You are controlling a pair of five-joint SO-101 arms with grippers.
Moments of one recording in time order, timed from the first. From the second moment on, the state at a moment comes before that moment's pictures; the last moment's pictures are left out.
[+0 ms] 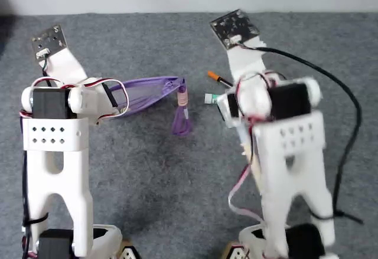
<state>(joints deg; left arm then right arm) -2.3 -18.4 -0.3 99.4 34.8 -17.4 -19.7 -12.8 98.5 10.2</state>
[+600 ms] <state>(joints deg) -2.3 -18.4 -0.3 99.4 36.5 -32.3 -32.4 -10.9 63.5 -8.0</state>
